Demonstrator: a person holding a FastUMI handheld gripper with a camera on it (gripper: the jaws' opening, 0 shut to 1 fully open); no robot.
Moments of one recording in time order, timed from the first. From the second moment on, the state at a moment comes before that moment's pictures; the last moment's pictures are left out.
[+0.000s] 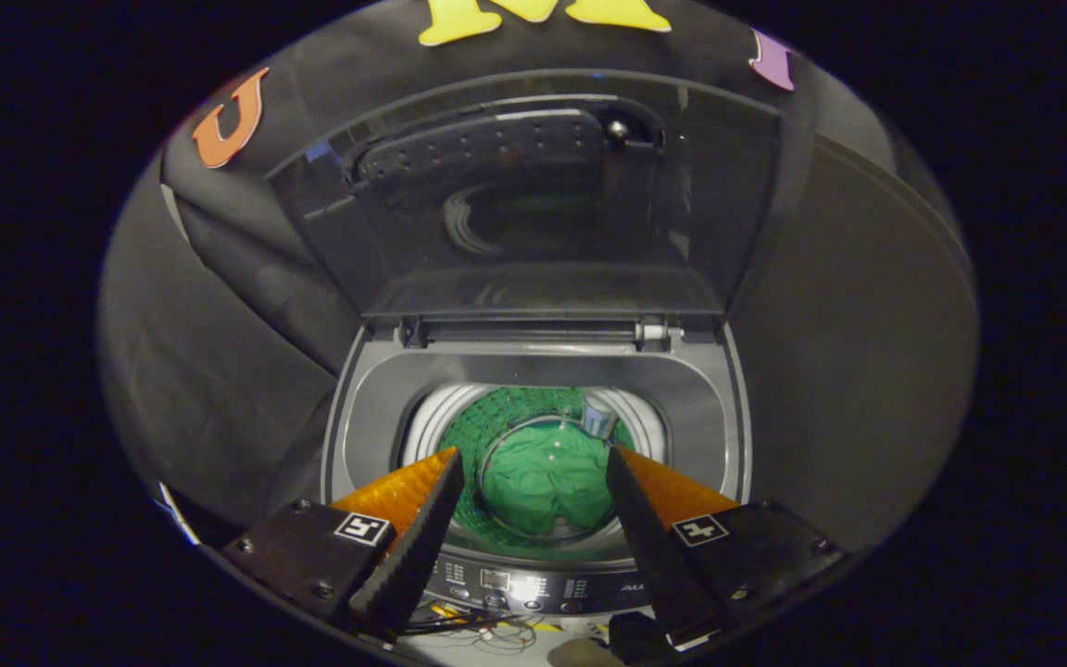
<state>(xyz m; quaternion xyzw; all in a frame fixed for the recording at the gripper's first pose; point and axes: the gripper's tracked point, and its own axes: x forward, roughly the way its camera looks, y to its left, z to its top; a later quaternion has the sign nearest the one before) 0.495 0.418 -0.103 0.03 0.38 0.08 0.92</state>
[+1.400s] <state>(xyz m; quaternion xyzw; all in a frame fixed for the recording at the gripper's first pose) 0.572 0.439 0.098 0.01 0.20 0.07 0.98</state>
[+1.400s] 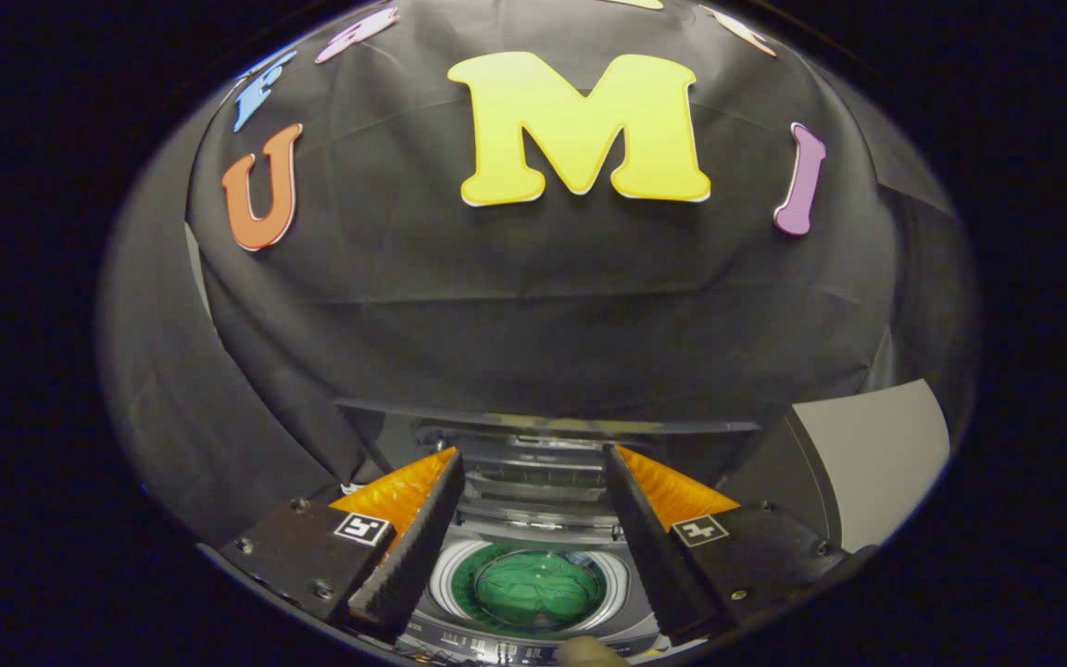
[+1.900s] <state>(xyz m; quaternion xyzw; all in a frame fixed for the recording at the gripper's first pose) 0.633 0.445 0.104 0.02 0.23 0.04 0.97</state>
